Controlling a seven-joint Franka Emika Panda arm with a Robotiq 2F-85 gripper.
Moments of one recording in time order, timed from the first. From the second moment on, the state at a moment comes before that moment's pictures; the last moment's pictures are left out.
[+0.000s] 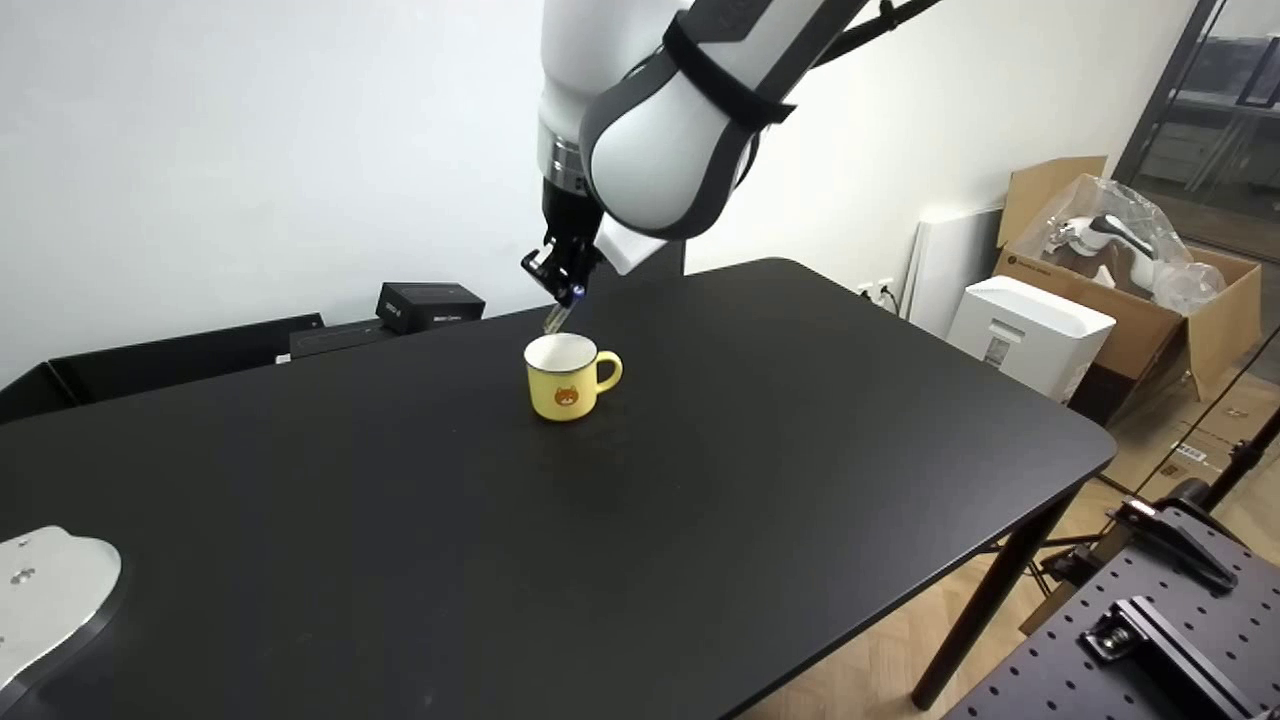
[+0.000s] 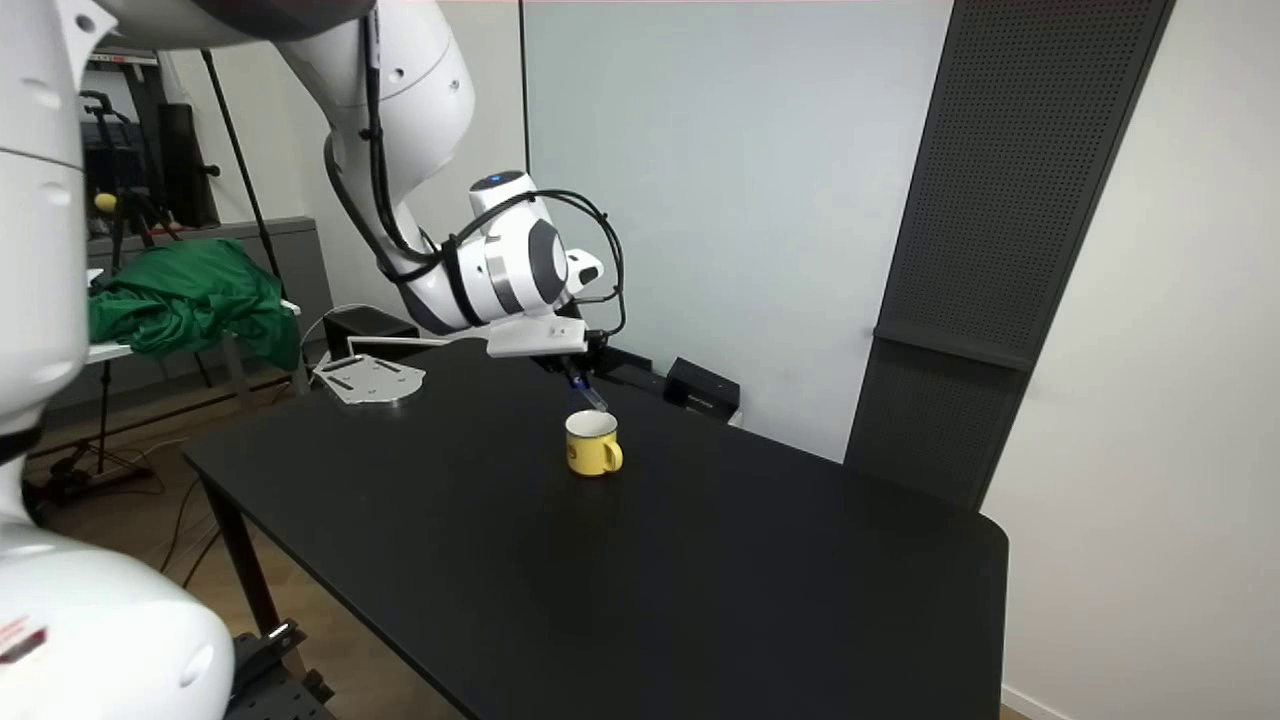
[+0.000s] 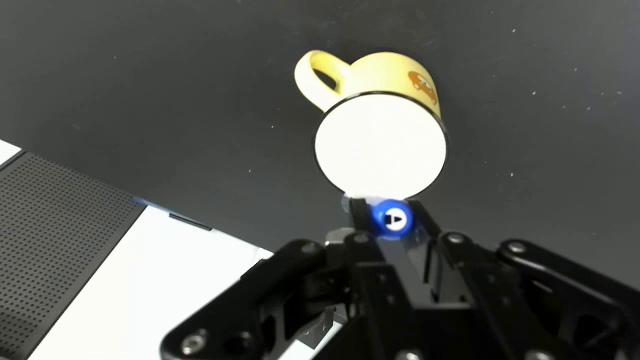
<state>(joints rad) 0.29 0.28 -0.03 -2.15 -0.42 2.82 0.24</state>
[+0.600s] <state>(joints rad) 0.26 0.10 -0.10 -2.30 -0.48 2.87 0.28</state>
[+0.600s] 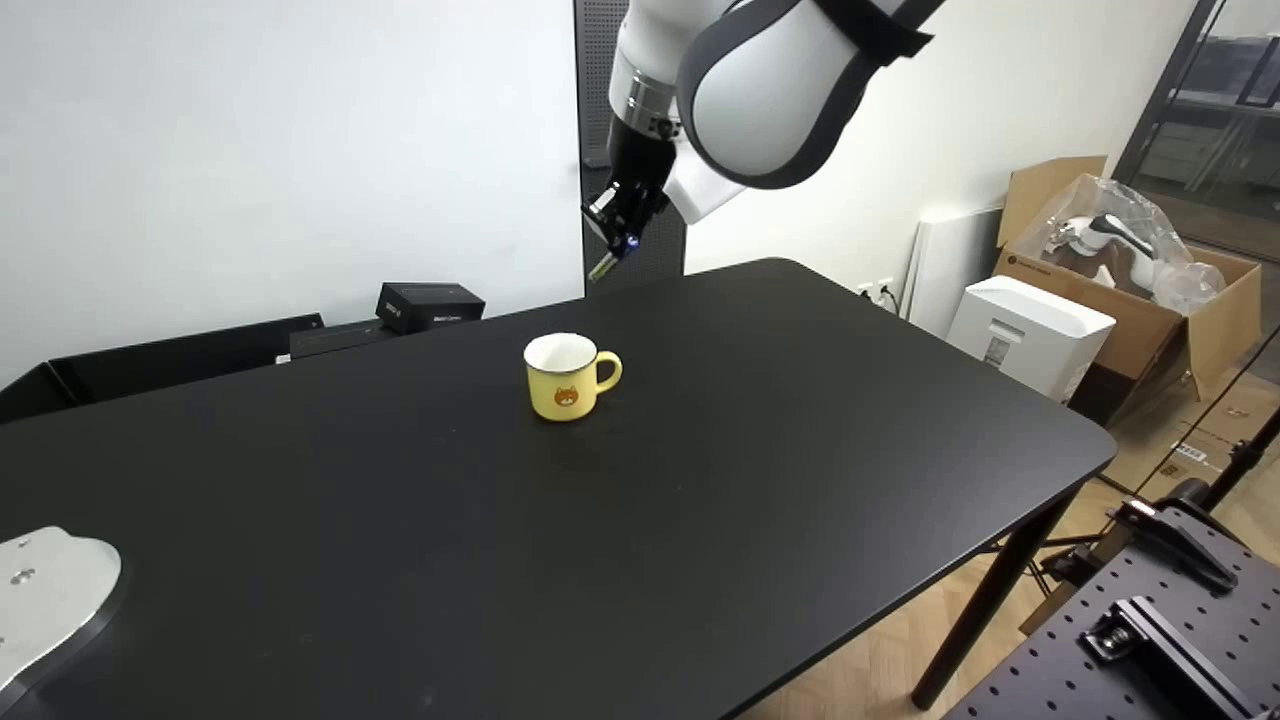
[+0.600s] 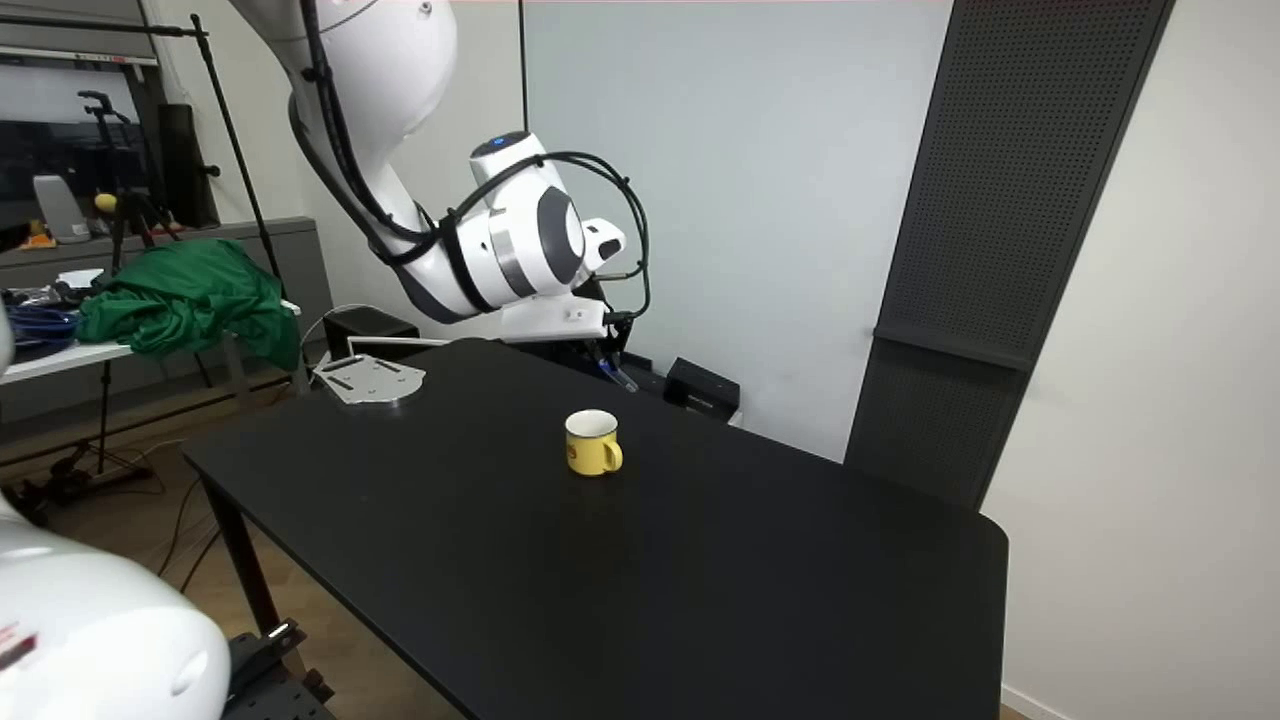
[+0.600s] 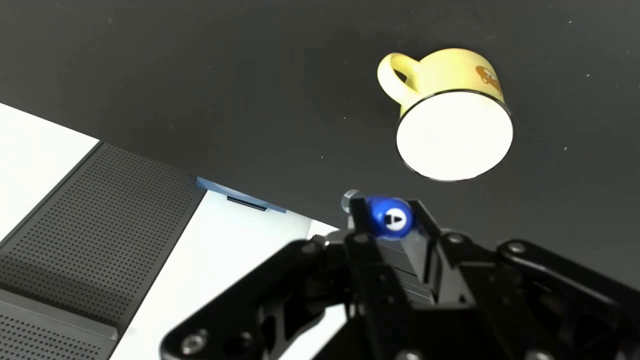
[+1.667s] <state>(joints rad) 0.08 0.32 -0.02 -2.37 -0.37 3.13 0.12</state>
